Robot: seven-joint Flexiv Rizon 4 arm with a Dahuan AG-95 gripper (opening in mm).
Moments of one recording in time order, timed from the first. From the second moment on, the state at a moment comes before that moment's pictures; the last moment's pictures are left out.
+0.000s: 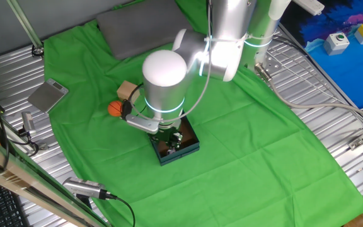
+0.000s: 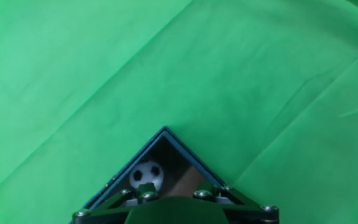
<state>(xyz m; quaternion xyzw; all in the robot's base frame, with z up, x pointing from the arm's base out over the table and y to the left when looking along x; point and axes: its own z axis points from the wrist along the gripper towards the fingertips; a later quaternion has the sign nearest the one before) 0.495 0.205 0.050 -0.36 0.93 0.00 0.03</state>
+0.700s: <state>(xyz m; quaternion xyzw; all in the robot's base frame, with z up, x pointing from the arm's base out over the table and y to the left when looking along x) 0.490 0.205 0.039 -0.33 0.94 0.00 0.03</state>
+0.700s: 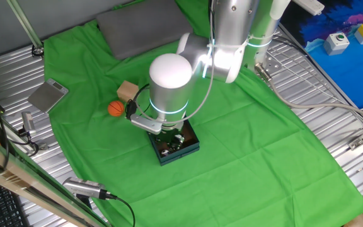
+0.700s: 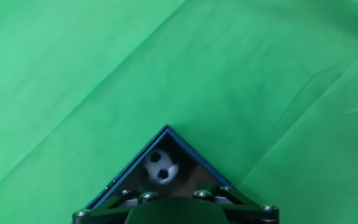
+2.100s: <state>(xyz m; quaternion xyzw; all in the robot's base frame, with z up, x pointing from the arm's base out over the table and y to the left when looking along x) 0.465 0.178 0.075 -0.37 0.93 0.00 0.01</state>
